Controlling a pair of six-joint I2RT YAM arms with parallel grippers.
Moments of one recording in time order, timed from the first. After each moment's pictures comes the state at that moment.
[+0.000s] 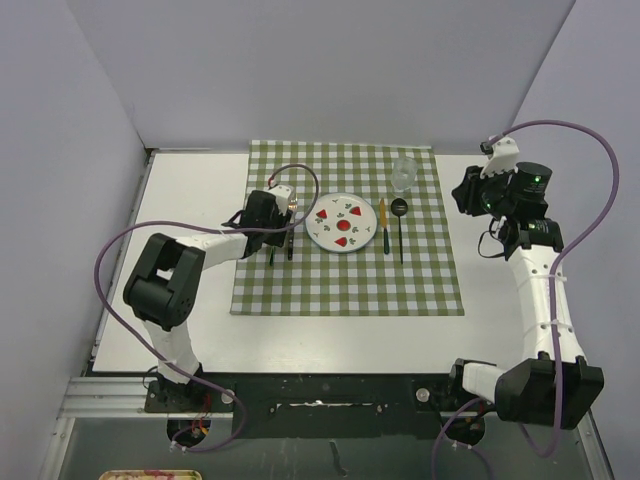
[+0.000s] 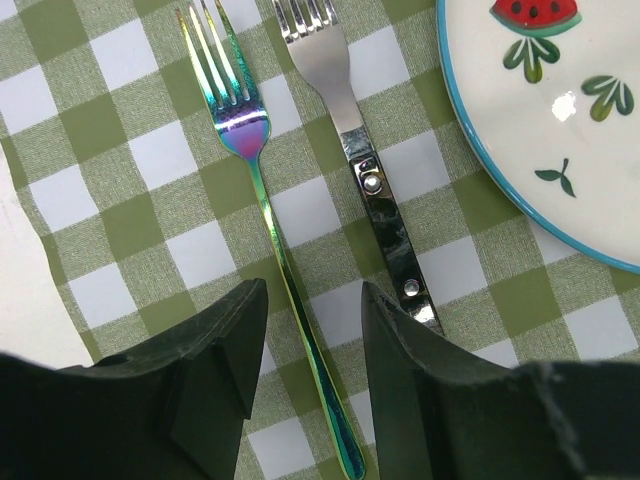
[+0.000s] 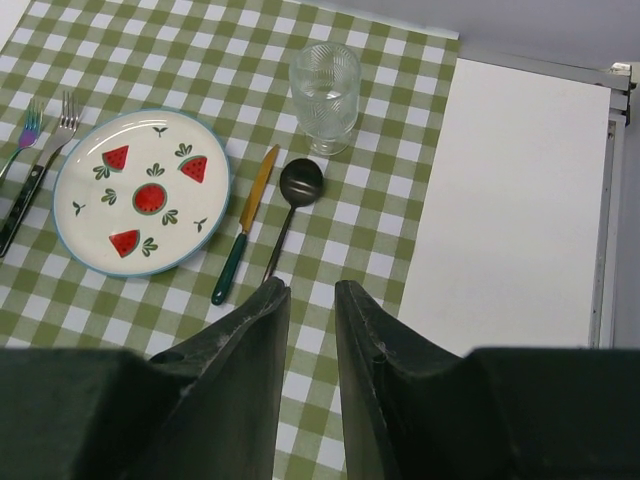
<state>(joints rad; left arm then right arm) -0.44 1.84 1.06 0.06 -0.07 -0.02 -0.14 1.18 1.18 -0.43 -0.38 -0.13</state>
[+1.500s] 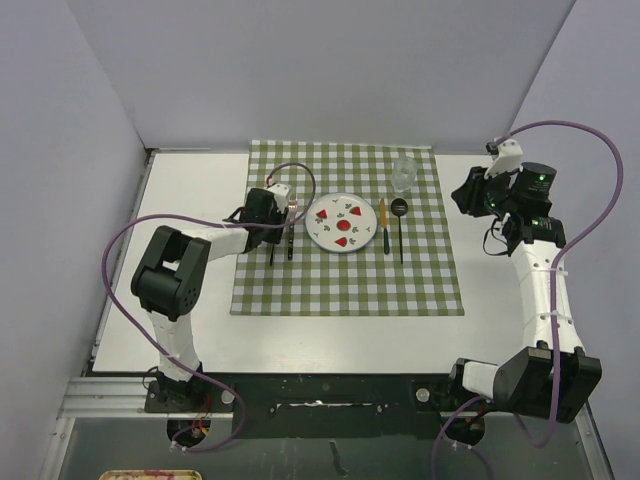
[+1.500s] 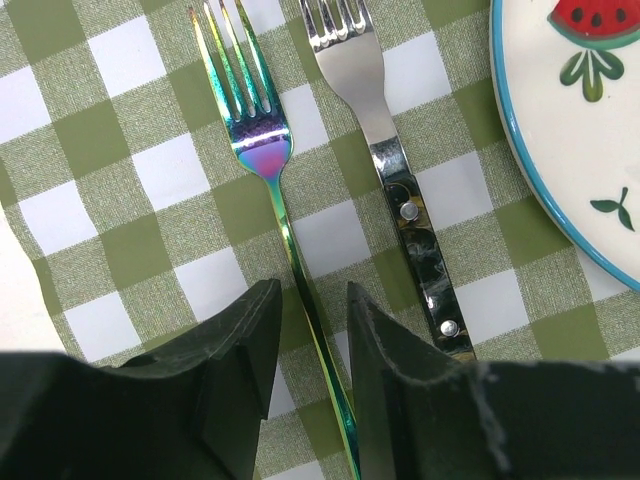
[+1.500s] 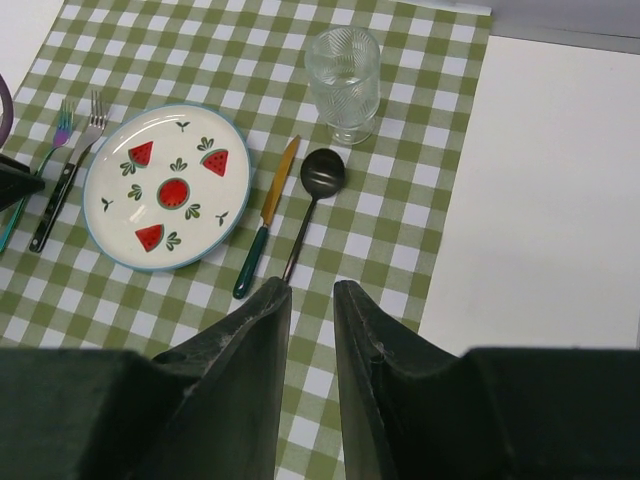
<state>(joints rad) -0.40 1.93 1.11 0.06 -0.05 -0.02 -0.19 1.22 1.18 -0.44 -0.48 -0.09</state>
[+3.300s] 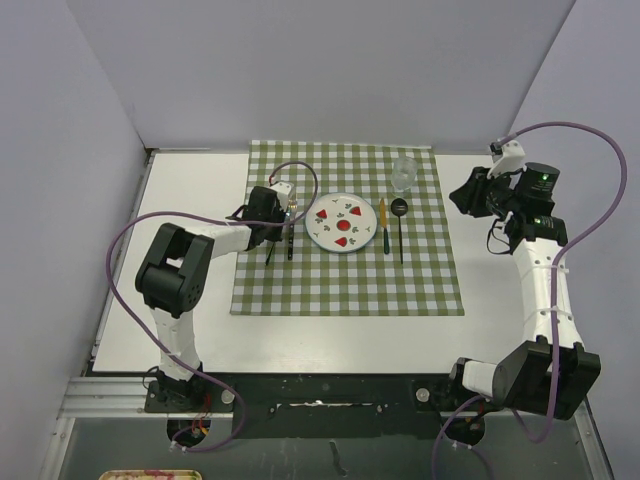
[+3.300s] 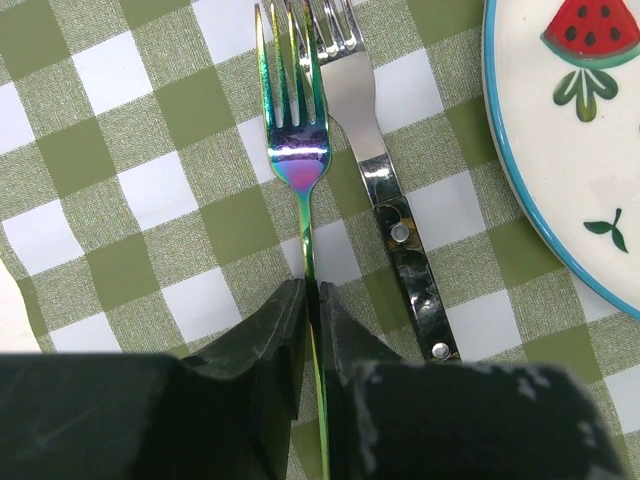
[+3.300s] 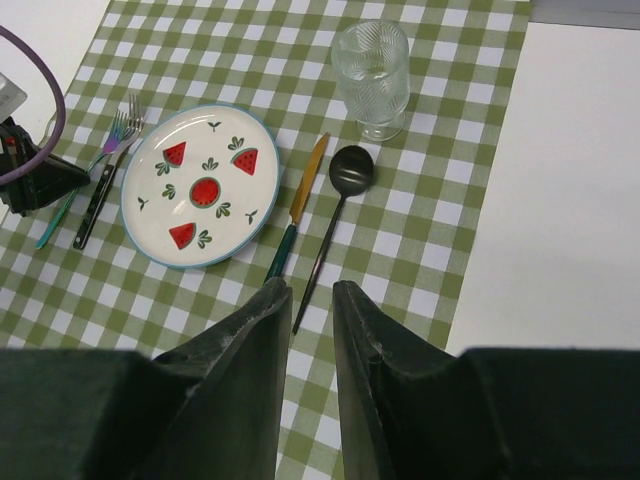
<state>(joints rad) -0.41 1.96 1.15 0.05 -0.05 -0.03 -0.22 1.24 1.18 -0.44 -0.56 -0.05</state>
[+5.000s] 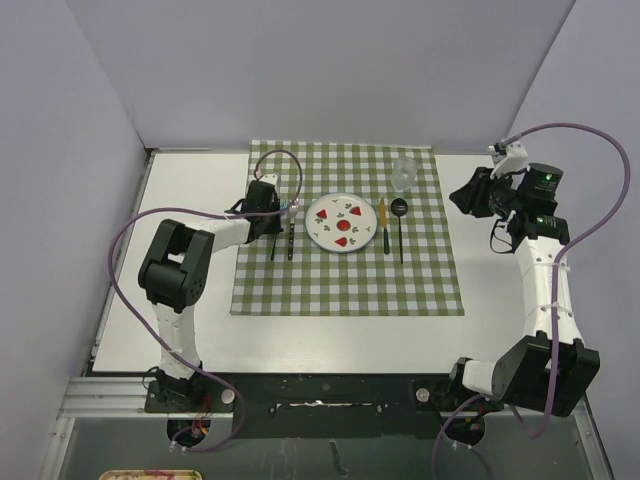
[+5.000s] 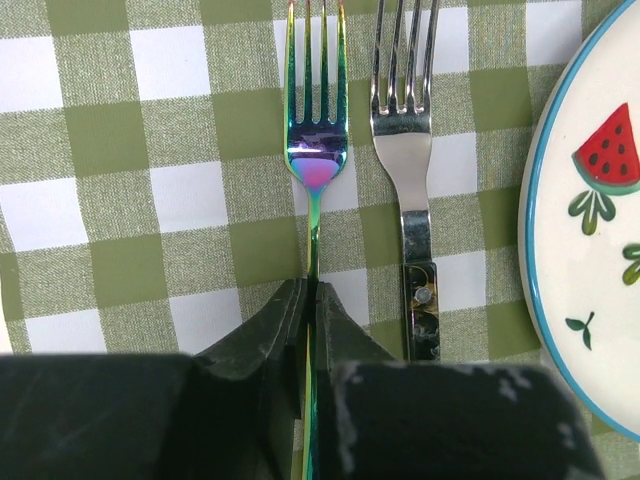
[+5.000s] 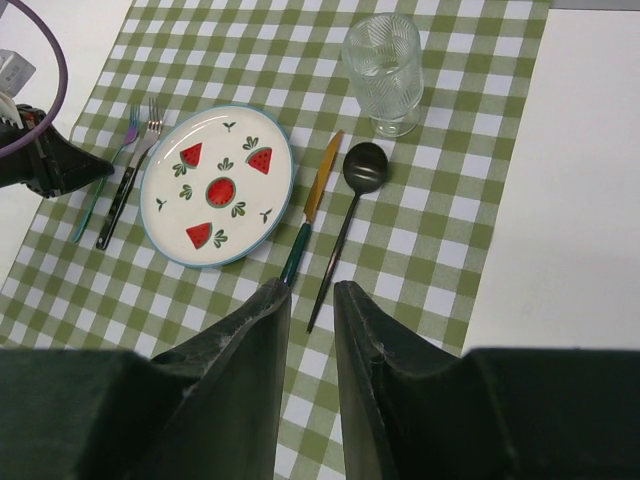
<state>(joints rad) -0.38 2.01 1.23 0.01 -0.08 -0.29 -0.25 1.26 1.18 -0.44 -0.62 -0.01</state>
